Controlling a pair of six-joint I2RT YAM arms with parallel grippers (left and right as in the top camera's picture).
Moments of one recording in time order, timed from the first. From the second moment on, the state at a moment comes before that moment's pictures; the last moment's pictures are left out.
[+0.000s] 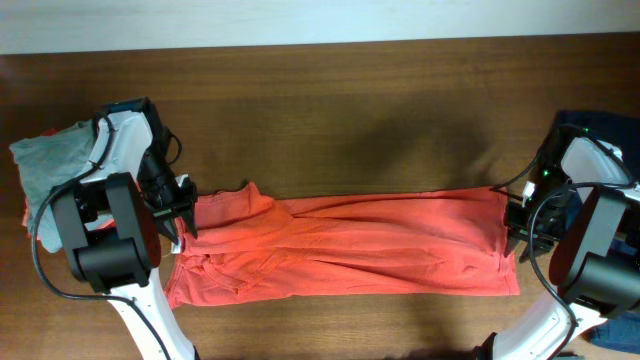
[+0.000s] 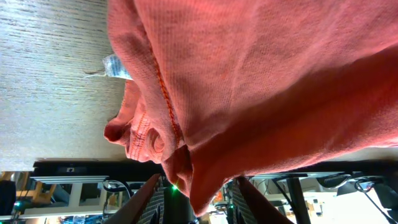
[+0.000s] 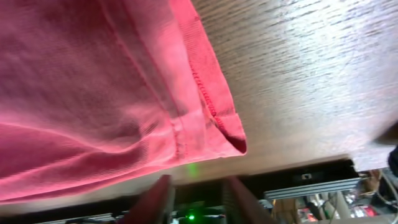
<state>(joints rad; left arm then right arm) 0.15 2.20 1.67 -1.68 0.09 -0.05 -0.41 1.98 1.33 -1.44 0.02 0.05</state>
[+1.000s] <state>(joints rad) 0.15 2.12 1.77 -1.40 0.20 -0.05 -0.41 1.98 1.43 -1.37 -0.03 0.06</state>
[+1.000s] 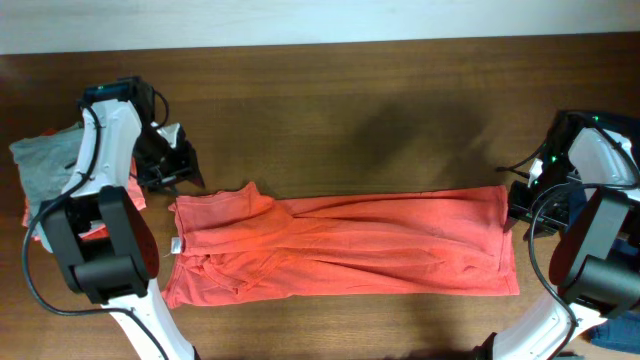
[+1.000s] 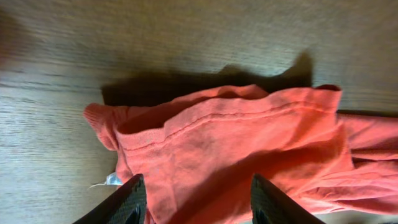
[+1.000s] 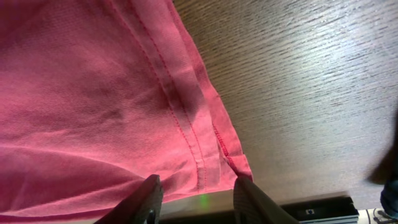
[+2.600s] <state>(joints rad) 0.13 2.20 1.78 -1.29 0.10 -0.12 -0.41 1.98 1.43 -1.37 -0.03 0.06</state>
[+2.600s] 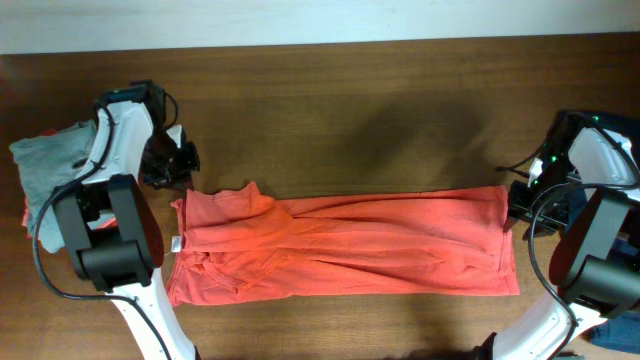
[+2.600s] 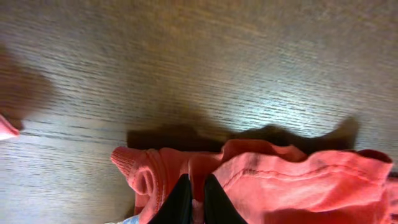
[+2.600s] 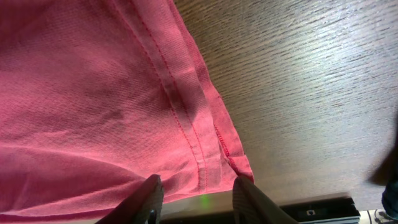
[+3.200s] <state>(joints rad) 0.08 2.15 1.78 -1.43 0.53 0.23 -0.41 1.98 1.43 -1.37 -0.03 0.05</state>
